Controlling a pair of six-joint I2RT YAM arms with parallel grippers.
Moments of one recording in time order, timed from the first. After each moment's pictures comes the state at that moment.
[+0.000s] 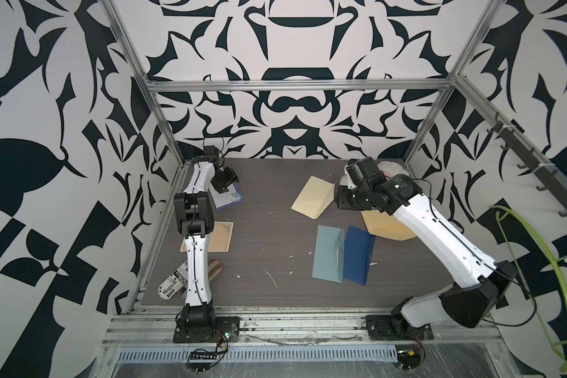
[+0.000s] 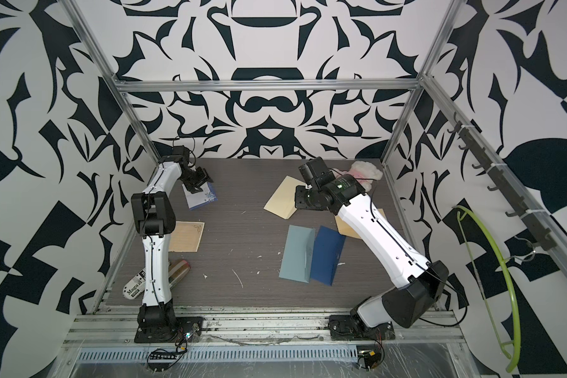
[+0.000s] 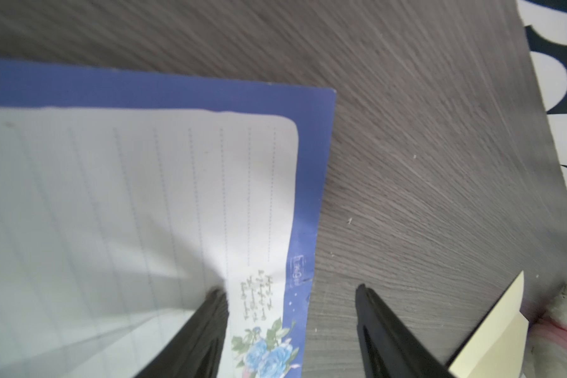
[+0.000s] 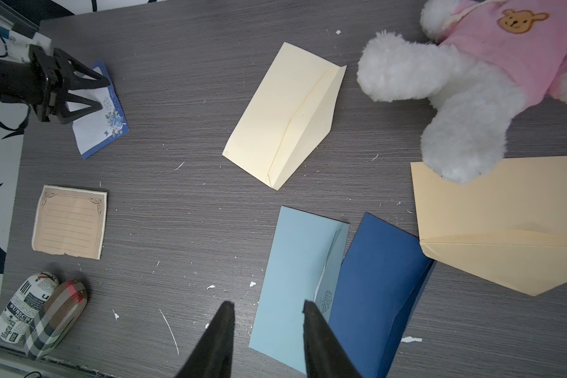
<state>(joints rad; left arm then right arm) 0.04 2.55 2.33 -0.97 0.35 -0.53 0.55 1.45 1.59 -1.08 0.07 0.55</state>
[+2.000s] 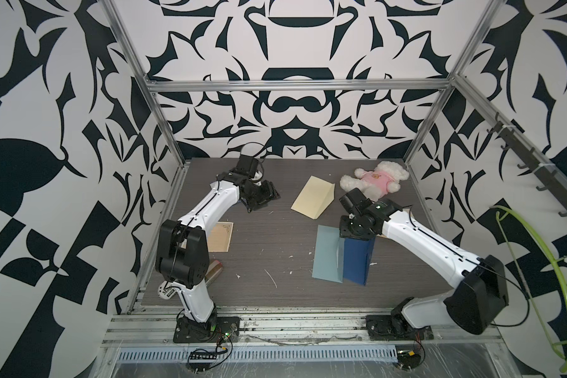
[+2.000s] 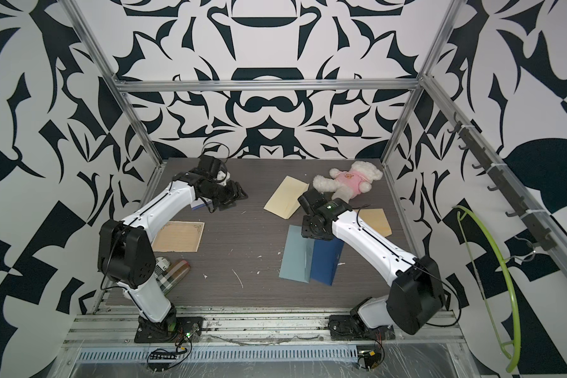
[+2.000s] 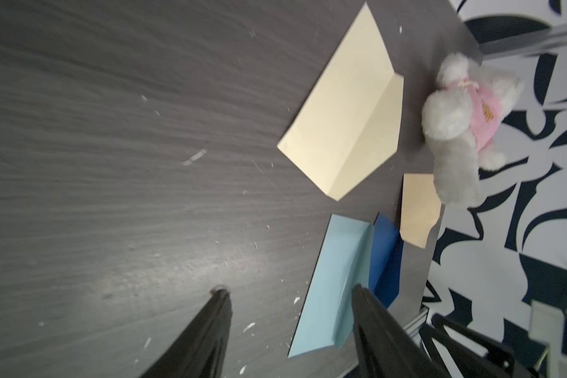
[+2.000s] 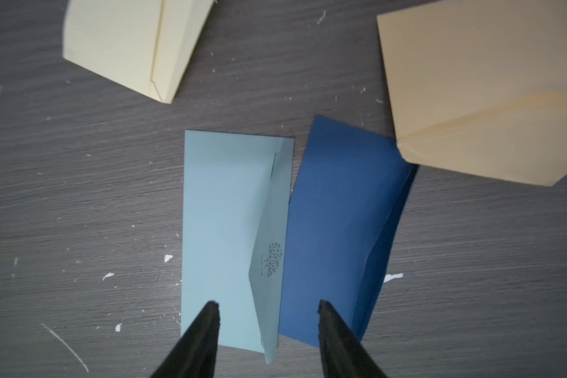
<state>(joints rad) -0.42 1.74 1.44 -0.74 0.42 -0.68 0.55 1.43 1.14 -0.99 0.12 0.69</state>
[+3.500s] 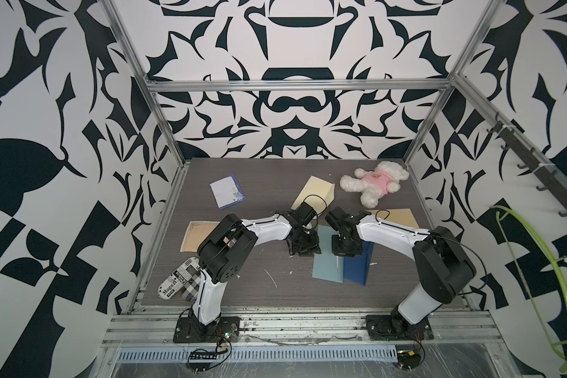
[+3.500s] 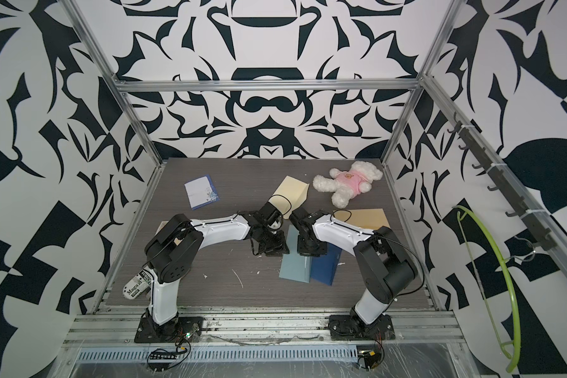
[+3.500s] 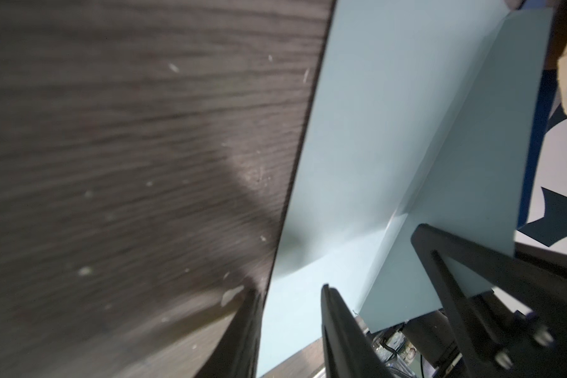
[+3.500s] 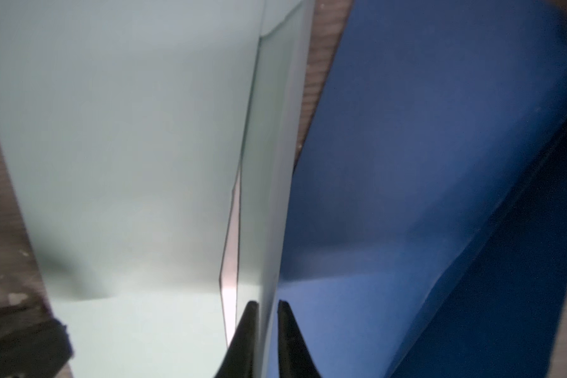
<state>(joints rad) -0.84 2.00 1.28 -0.46 0.49 -0.89 0.59 1.64 0.99 -0.85 0.09 0.70</state>
